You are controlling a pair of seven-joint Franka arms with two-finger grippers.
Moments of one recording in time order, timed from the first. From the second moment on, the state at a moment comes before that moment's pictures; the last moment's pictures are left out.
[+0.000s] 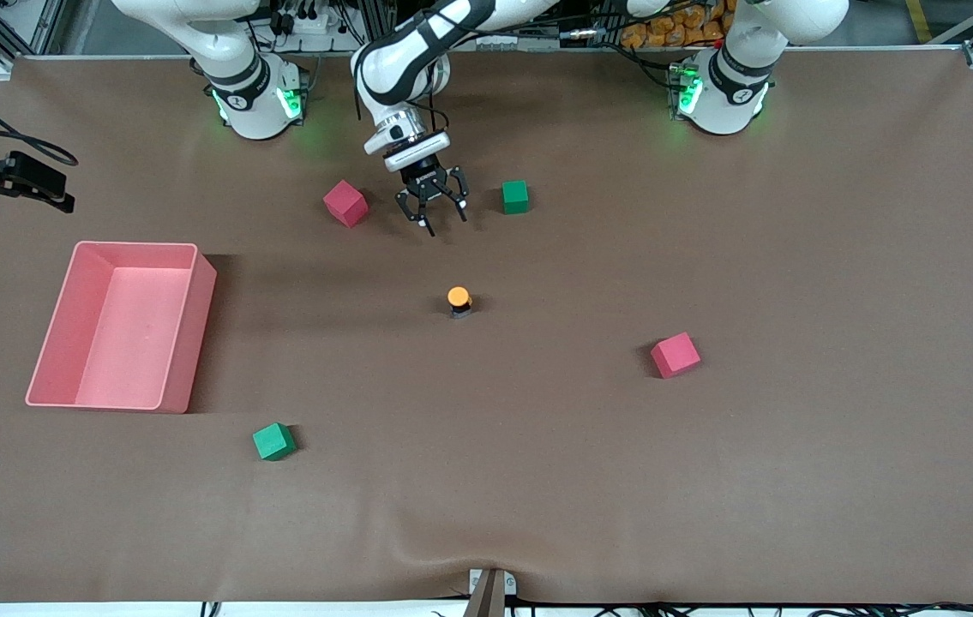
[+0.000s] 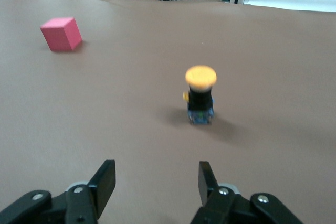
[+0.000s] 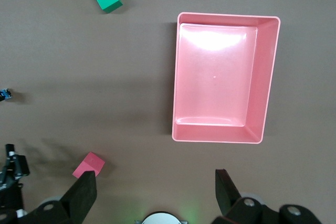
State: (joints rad) left arm -1.32 0.93 -0.08 -1.29 0.98 1.68 -2.20; right arm 0.02 -0.02 -0.05 -1.54 0.00 1.42 -0.04
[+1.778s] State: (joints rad) left arm 0.06 0.67 -0.49 -1.28 0.54 2.19 -0.68; right arm -0.03 -0.02 -0.06 -1.53 0.00 1.41 -0.03
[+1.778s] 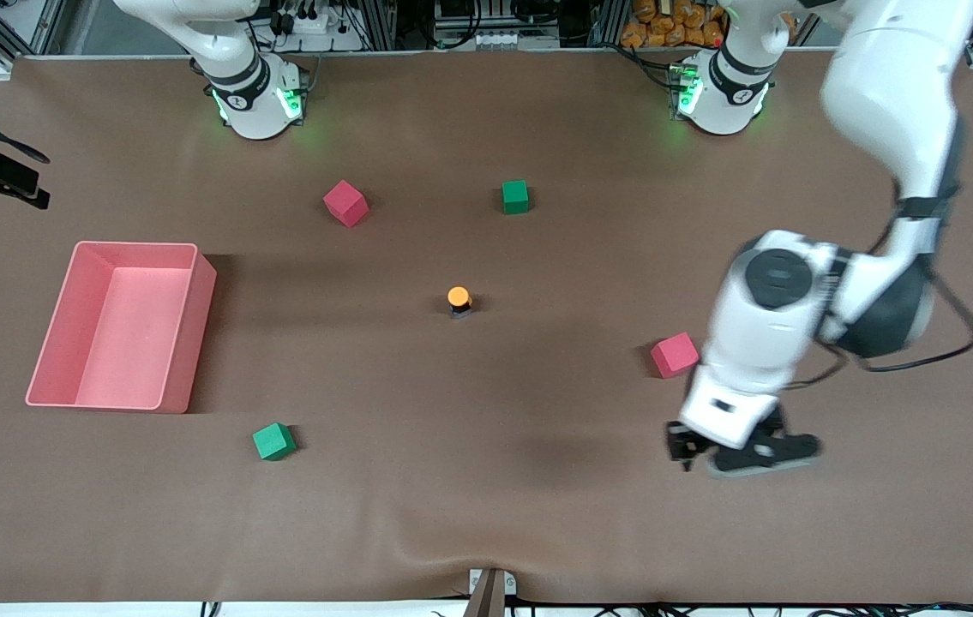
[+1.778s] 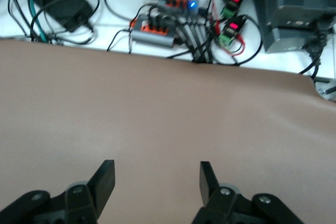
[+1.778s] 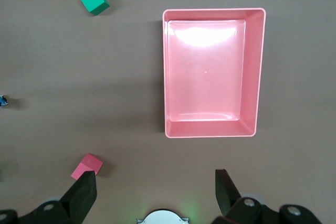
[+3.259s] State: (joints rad) left arm -0.01 -0.07 -0.07 -1.60 -0.01 1.50 -0.18; right arm -0.03 -0.02 -0.04 -1.53 0.01 1.40 0.03
